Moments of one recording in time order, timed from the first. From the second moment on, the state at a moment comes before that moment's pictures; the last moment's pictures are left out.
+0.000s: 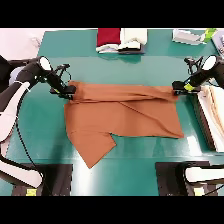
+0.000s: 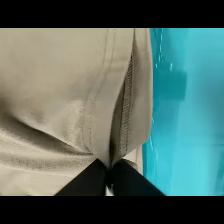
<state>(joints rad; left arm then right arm) -0.10 -1.67 1.47 1.32 -1.34 -1.49 -0.13 -1.50 1.34 -1.45 1.29 1.55</state>
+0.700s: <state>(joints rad) -0.10 -1.24 1.14 1.34 -1.34 -1.57 -0.25 -1.18 1.07 -1.39 1.36 1.52</state>
